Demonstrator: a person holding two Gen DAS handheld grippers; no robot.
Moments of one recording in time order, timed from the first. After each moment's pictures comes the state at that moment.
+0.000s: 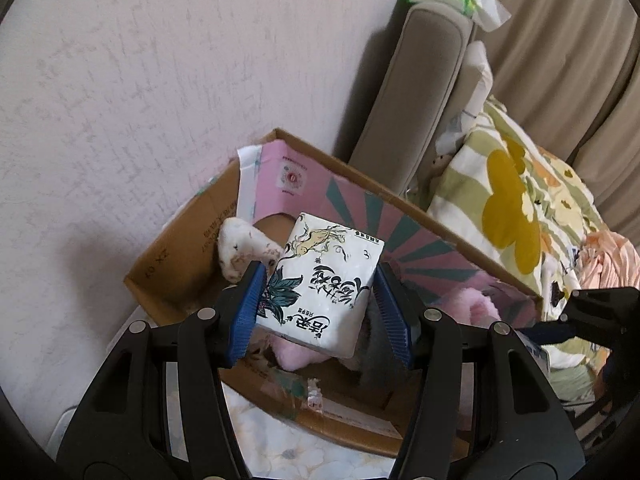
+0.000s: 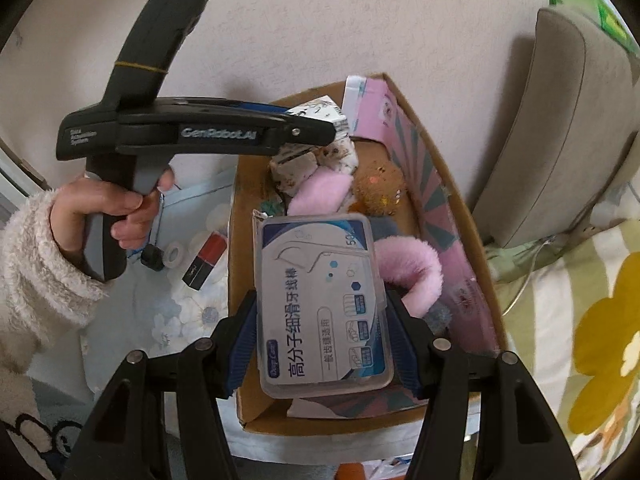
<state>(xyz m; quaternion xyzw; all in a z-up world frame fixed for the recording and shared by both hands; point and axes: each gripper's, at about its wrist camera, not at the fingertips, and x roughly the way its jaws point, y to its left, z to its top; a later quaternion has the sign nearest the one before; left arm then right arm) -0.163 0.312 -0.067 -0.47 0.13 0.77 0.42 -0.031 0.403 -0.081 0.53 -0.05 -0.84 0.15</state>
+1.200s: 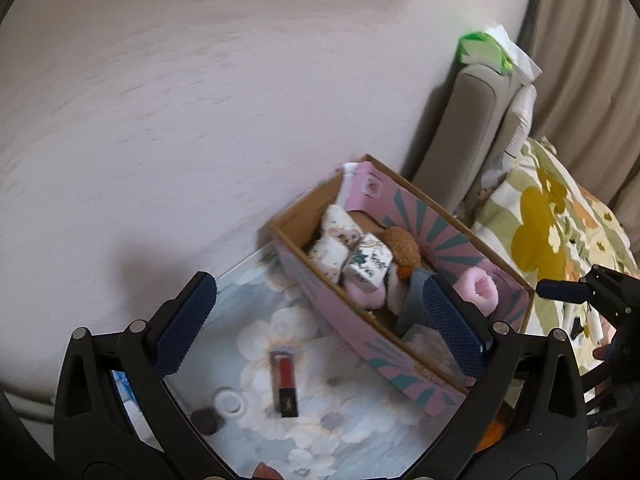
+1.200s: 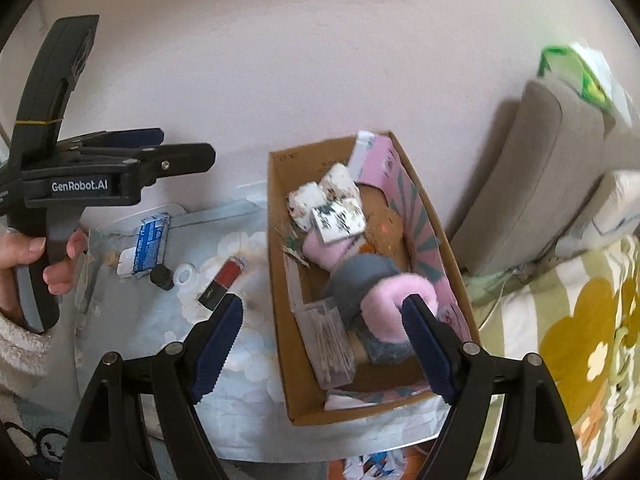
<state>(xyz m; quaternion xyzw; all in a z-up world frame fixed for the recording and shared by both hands) -0.121 0.200 0.021 -0.43 0.10 0.85 0.30 -0.011 0.363 -0.017 0.48 0.01 -0.87 0.11</state>
